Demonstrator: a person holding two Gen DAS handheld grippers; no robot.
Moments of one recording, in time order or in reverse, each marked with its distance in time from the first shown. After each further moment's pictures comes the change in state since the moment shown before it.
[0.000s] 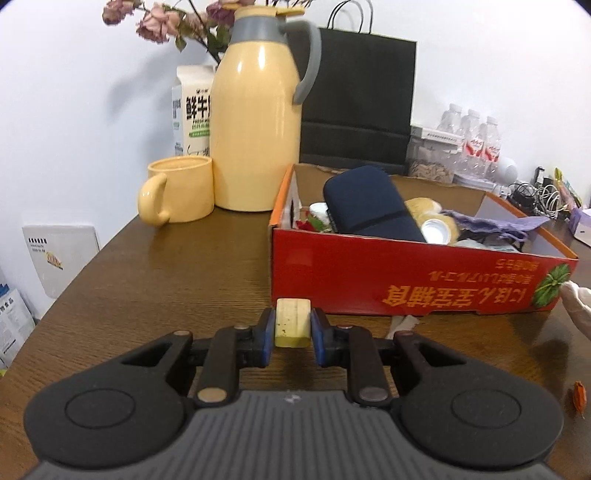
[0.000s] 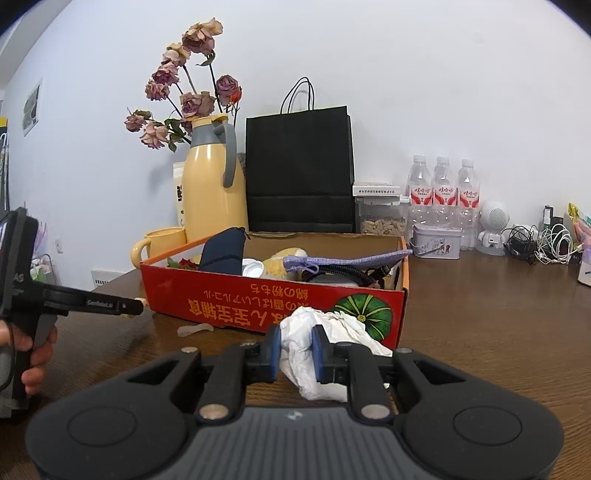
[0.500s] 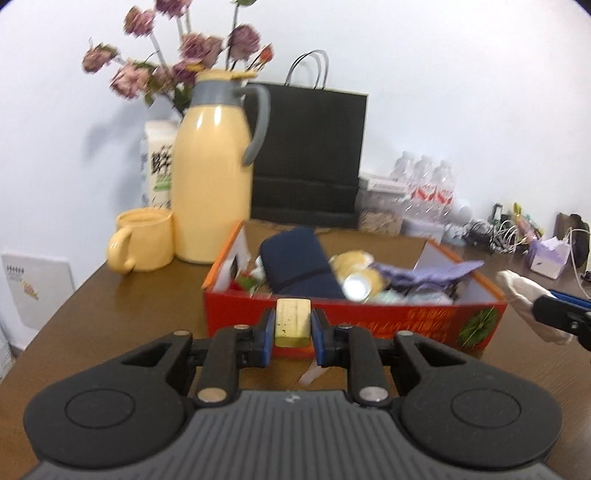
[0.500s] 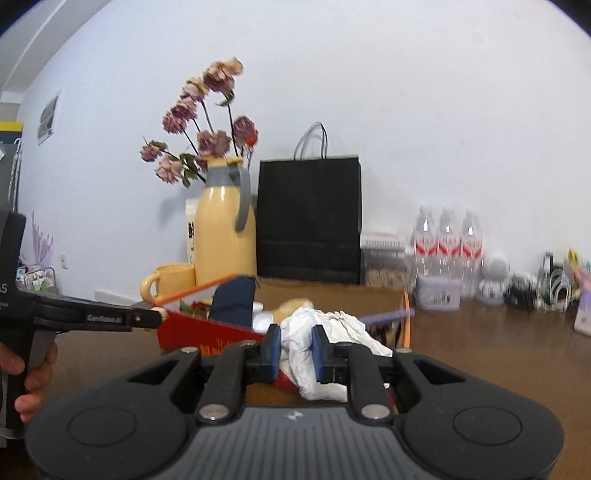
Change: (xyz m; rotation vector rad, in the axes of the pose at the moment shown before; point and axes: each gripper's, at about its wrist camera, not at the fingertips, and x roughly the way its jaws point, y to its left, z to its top) left arm -0.044 -0.041 0.024 0.000 -0.138 -0.097; right arm -0.019 0.013 0.029 -0.073 -0.128 0.005
